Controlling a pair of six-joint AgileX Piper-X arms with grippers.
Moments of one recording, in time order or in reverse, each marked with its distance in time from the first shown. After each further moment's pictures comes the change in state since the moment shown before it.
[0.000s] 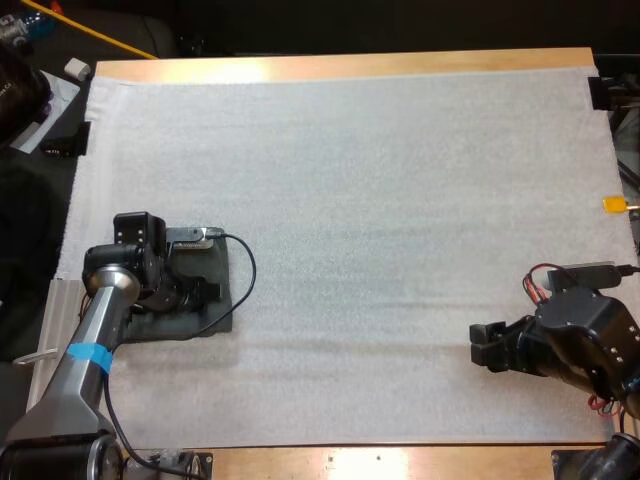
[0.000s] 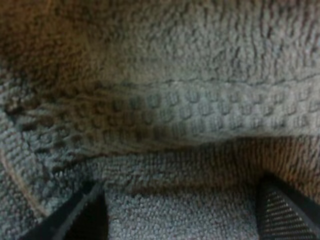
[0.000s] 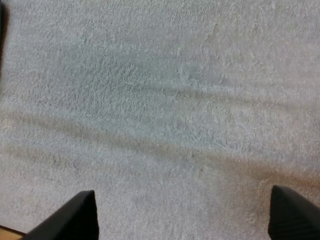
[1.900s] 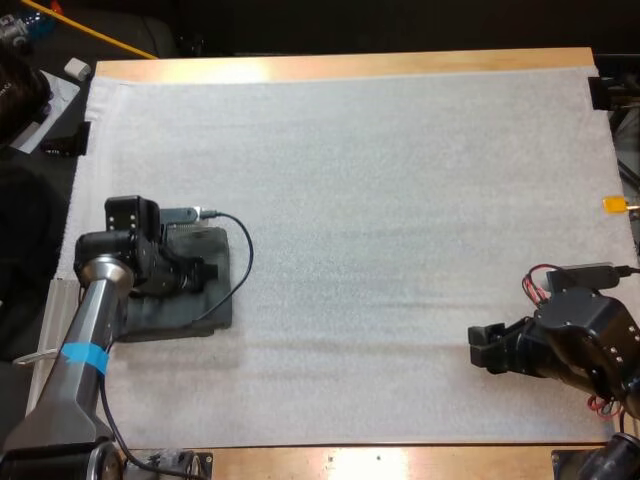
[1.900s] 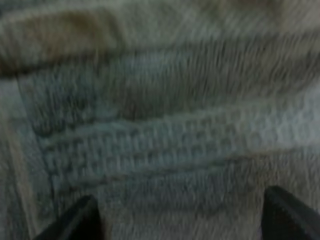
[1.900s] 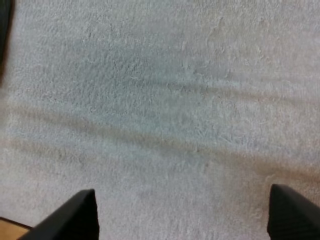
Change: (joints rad) left arm 0.001 -0.019 -0.090 0.031 0.041 -0.031; right arm 0.000 0.000 0.000 0.005 -0.019 0.000
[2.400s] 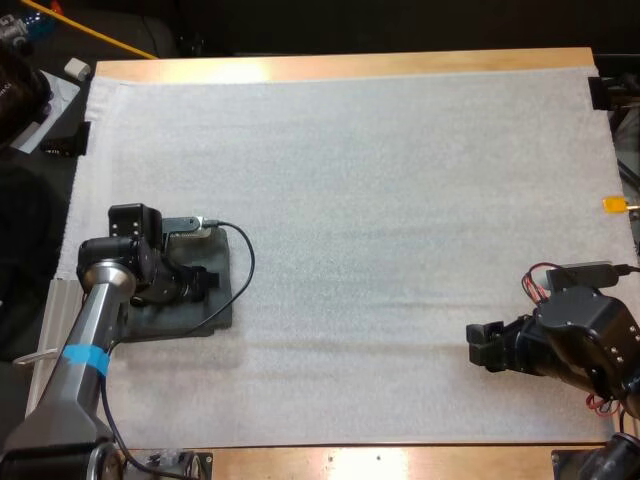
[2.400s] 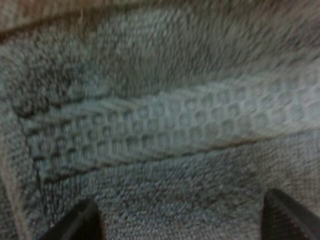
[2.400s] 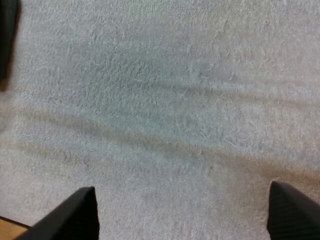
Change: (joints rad) left arm 0.000 0.001 0.044 0.003 -0.001 0.000; right arm 0.000 0.000 0.000 -0.019 -0.003 0.002
